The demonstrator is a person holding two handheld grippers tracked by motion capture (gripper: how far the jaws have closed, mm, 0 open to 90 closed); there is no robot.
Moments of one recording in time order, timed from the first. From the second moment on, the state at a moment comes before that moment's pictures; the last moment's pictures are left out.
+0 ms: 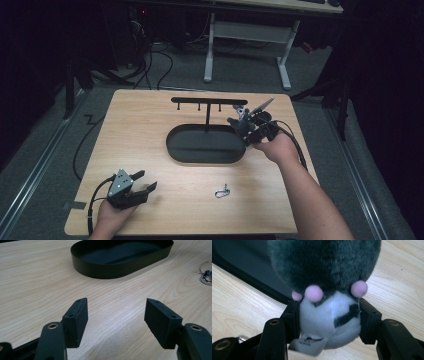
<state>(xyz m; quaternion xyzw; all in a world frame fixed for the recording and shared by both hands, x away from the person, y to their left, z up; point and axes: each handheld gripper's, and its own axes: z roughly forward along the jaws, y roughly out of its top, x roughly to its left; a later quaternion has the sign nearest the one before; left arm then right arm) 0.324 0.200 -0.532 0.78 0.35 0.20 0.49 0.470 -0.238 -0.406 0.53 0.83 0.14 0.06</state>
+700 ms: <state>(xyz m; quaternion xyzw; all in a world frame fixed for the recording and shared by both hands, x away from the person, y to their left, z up) 0.324 0.199 -0.532 0.78 0.35 0.20 0.49 0.455 -0.241 -0.411 0.53 0.82 0.17 0.08</state>
